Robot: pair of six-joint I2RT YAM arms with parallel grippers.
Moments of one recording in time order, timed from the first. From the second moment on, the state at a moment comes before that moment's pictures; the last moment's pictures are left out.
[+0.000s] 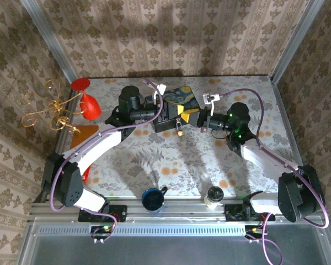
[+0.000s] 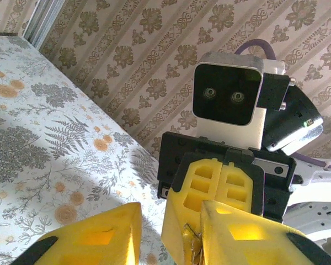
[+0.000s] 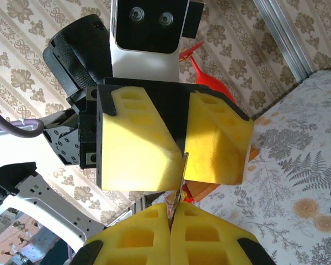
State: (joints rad) left arm -0.60 1.47 1.12 0.26 0.88 -0.65; right arm 0.34 1.30 0.77 0.65 -0.92 0.71
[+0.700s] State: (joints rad) left arm -0.60 1.46 1.12 0.31 0.87 -0.68; right arm 0.34 1.30 0.78 0.63 -0.86 0.71
